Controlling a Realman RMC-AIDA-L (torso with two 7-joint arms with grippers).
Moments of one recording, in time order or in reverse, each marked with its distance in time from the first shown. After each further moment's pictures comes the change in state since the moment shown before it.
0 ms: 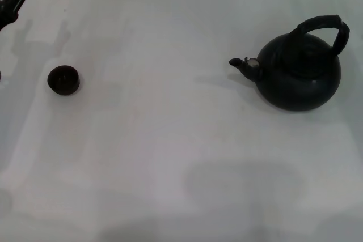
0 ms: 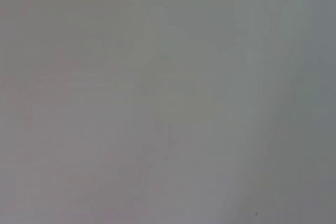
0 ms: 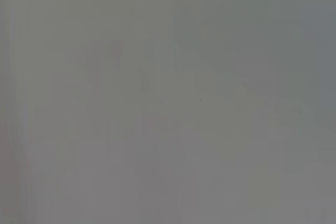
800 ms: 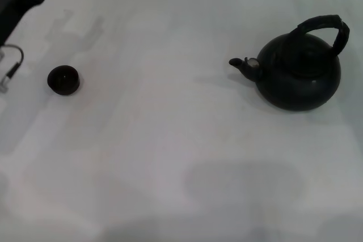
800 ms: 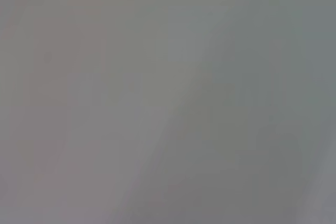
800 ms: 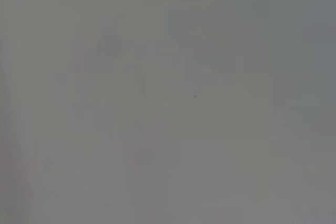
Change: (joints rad) left arm 0.018 0.047 0.165 0.180 0.094 0.030 -0.303; right arm -0.008 -0.003 0.003 -0.001 0.000 -0.003 0.000
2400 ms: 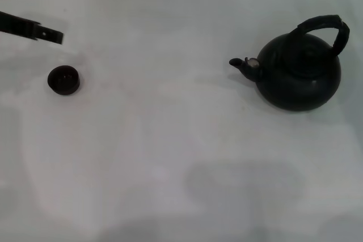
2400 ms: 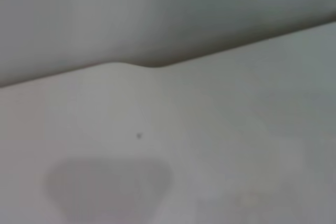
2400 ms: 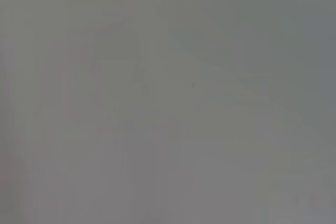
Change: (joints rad) left arm -0.156 0.025 -0.401 0.852 2.242 -0.151 -1.601; right arm 0.003 -0.002 -0.002 -0.005 -0.004 -0.023 -0.001
